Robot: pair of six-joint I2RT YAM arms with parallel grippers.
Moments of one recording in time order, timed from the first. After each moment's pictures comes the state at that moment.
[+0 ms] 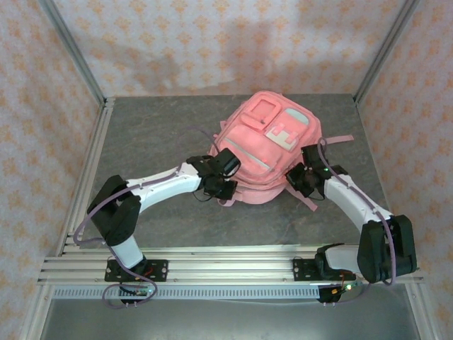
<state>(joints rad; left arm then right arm) -0.76 1.70 1.21 -0.74 0.06 -0.51 0.20 1.27 0.78 -0.59 -0.14 1.06</state>
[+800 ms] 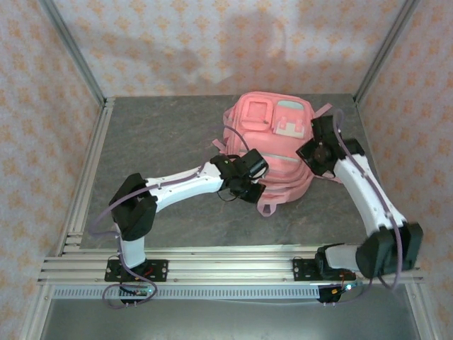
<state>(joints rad) -0.92 1.85 1.49 -0.77 0.18 -0.51 0.19 1.25 1.18 -0.96 0.03 1.03</state>
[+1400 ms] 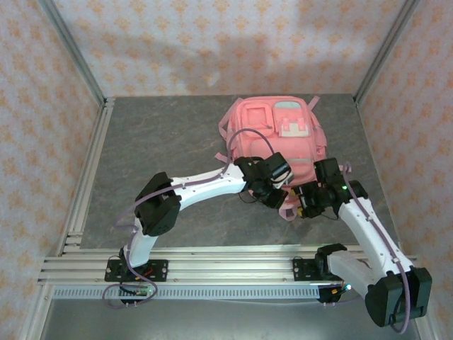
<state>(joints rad) -1.00 2.05 1.73 -0.79 0.29 -0.46 0.19 0.95 0.73 -0.96 -0.30 1.45</state>
